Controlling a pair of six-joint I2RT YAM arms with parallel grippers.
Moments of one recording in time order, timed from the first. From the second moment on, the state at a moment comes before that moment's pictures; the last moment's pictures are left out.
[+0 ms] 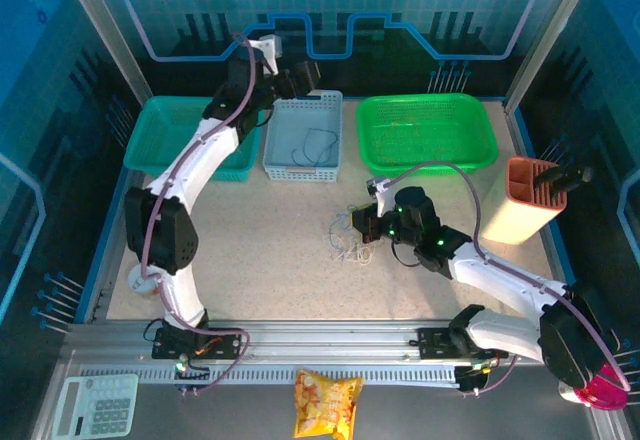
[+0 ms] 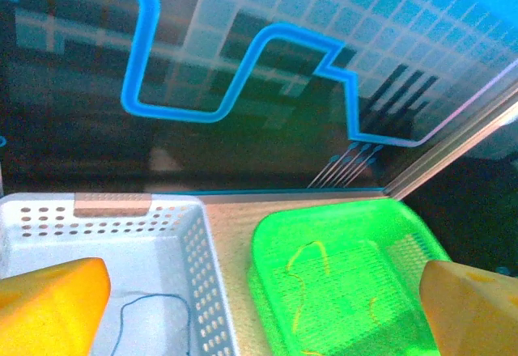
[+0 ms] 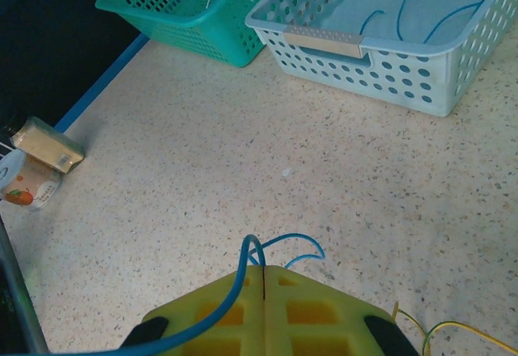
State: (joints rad) left arm -0.28 1.83 1.76 -0.18 0.18 -0.46; right arm 0.63 1.12 0.59 0.06 -0.23 0.36
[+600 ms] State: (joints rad) left arm -0.29 1.16 0.87 0.03 0.37 -0.91; right arm 0.61 1.10 0.71 -0.01 -0.24 0.36
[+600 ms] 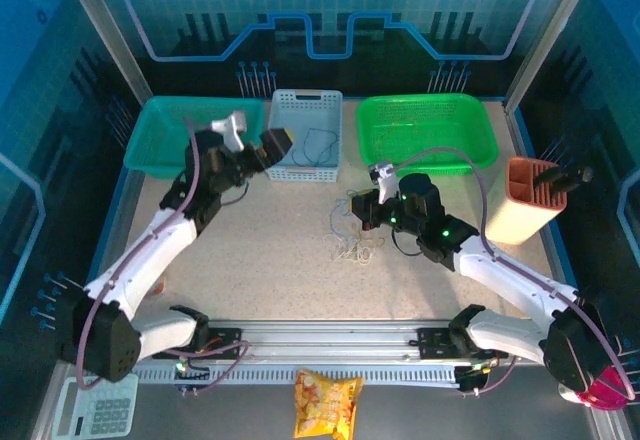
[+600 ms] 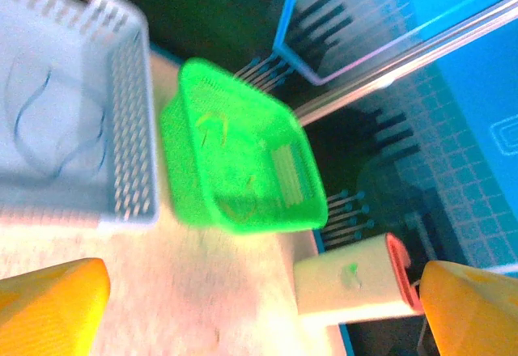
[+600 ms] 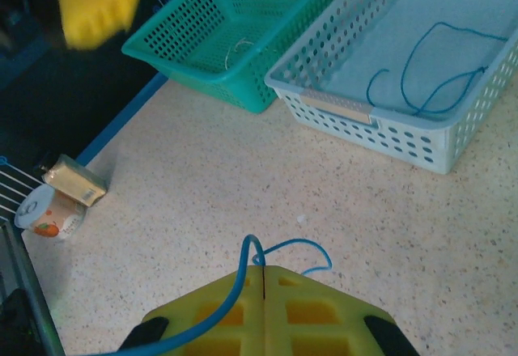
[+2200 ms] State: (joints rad) left arm -0.72 1.27 0.59 0.36 0.21 -0.81; right arm 0.56 1.09 0.91 -0.09 -0.27 0.46
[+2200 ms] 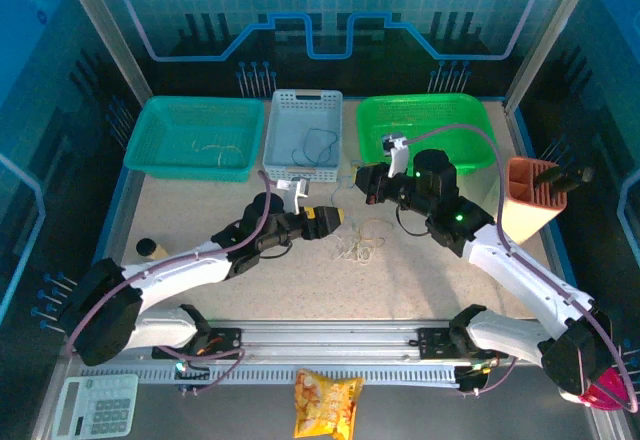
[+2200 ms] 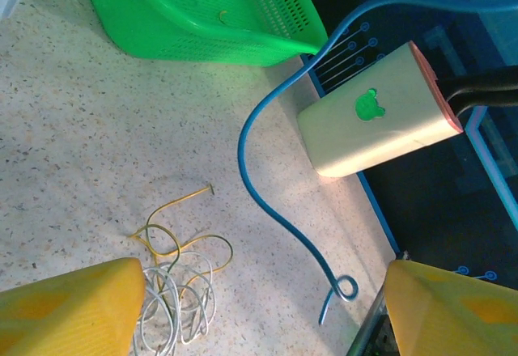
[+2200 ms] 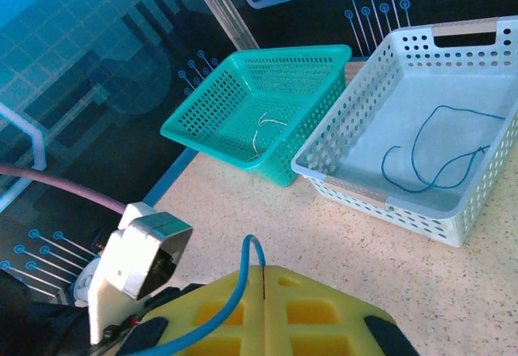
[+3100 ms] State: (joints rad) left arm -0.73 1.30 0.67 0.37 0.18 -0.84; right arm 0.48 1.03 0.83 -0.08 -0.29 0.47
